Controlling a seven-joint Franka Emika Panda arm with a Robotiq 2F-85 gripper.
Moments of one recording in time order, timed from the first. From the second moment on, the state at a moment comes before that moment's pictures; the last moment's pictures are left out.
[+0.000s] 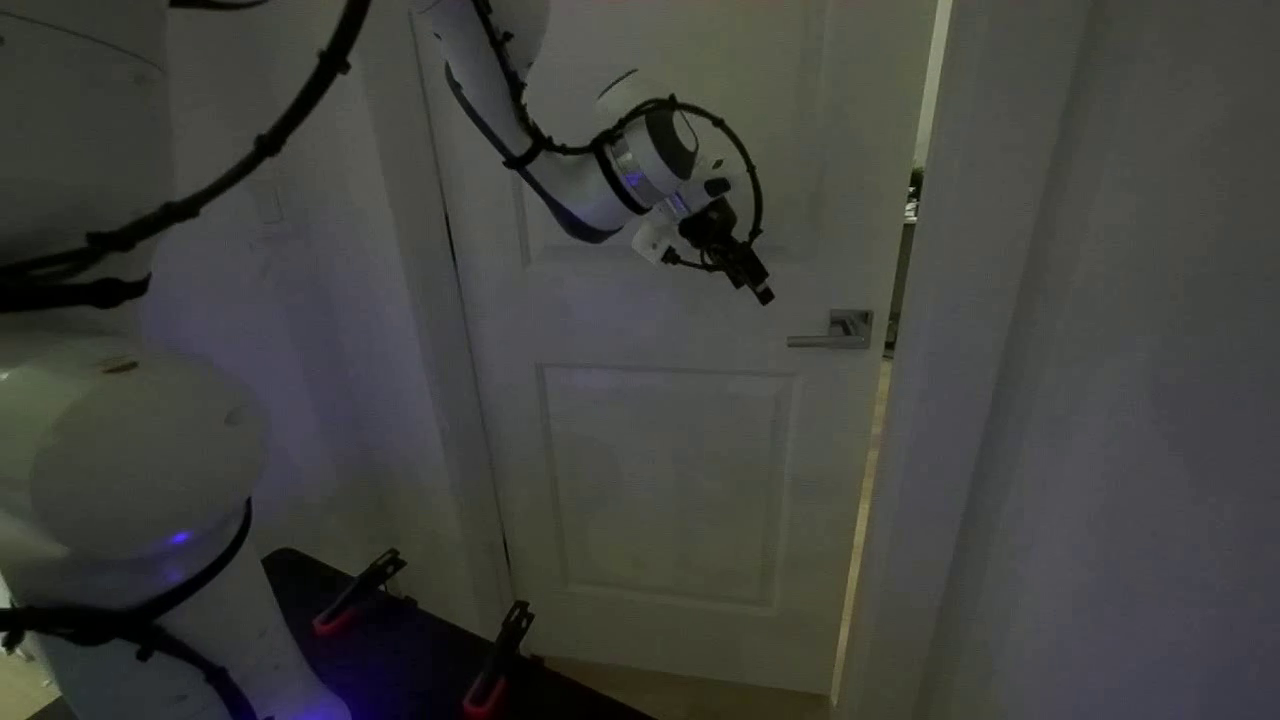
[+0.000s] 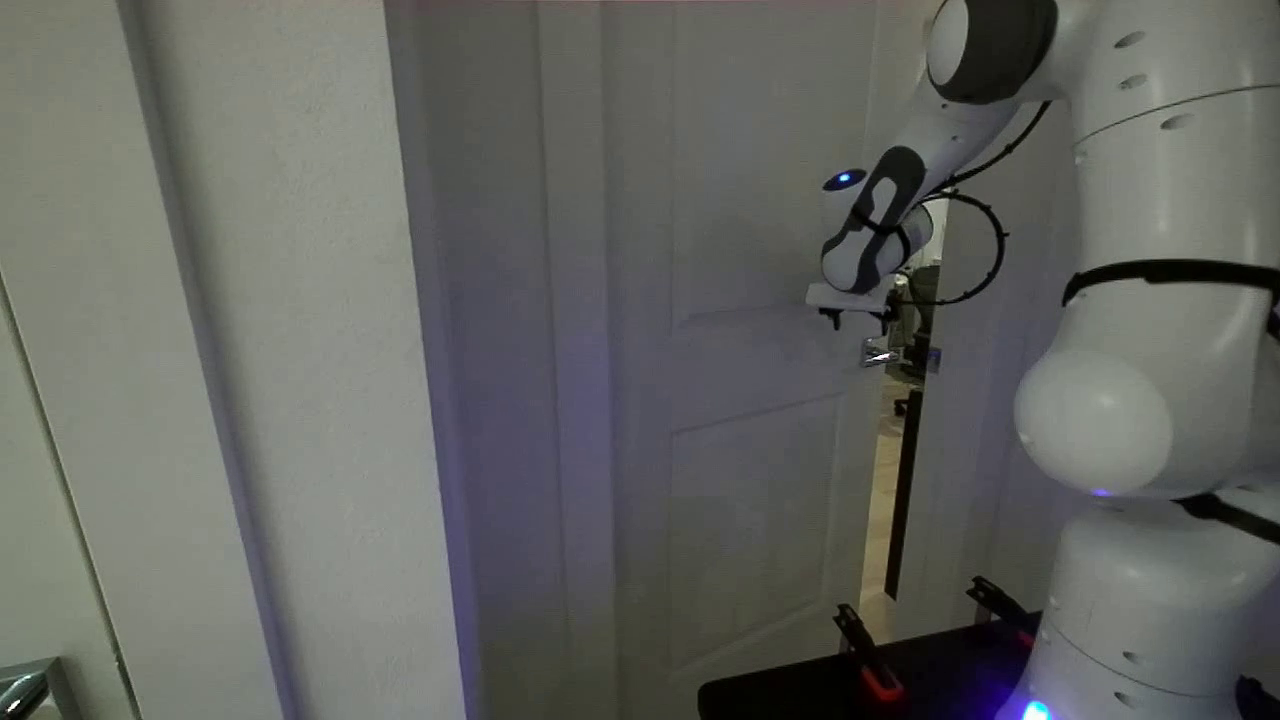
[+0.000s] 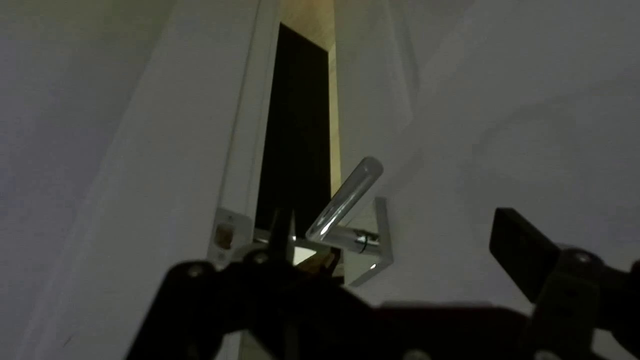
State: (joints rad) arm 0.02 0.27 -0.34 -2.00 -0.62 2.70 1.10
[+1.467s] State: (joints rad) arm 0.05 0.47 -0.50 -1.90 -1.24 2.87 1.87
